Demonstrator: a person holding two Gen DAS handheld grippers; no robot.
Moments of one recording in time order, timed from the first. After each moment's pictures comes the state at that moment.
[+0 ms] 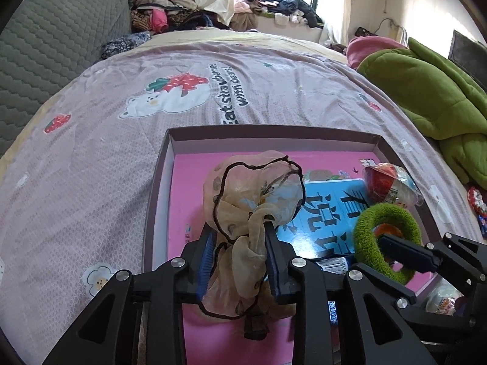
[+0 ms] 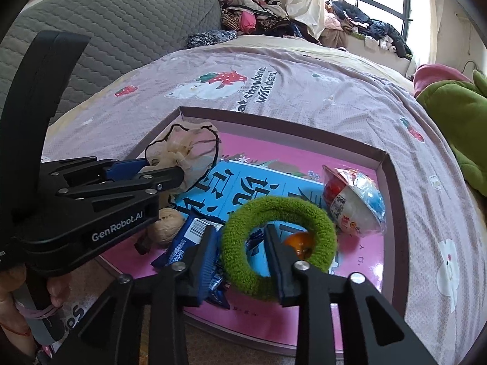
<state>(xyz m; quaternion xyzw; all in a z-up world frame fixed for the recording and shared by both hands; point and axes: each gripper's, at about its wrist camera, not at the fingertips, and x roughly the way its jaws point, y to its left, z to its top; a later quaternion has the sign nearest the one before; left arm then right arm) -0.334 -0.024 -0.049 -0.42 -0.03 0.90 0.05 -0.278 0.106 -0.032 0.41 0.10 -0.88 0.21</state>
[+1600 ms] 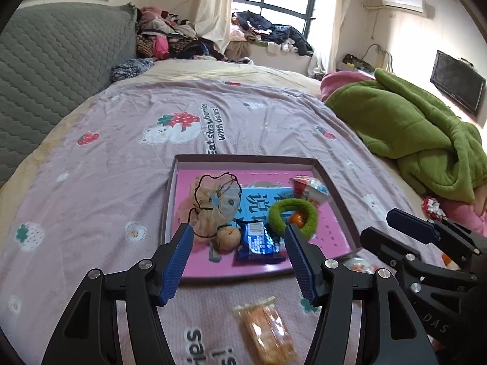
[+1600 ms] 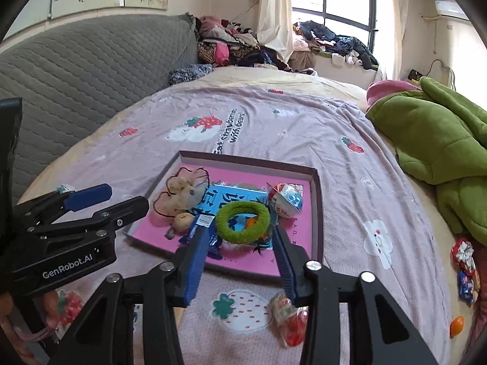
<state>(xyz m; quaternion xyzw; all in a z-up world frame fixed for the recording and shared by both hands) -0.201 -0.012 0.060 -0.36 -0.06 0.93 0.06 -0.179 0.157 0.076 0.36 0.07 -0.91 0.16</state>
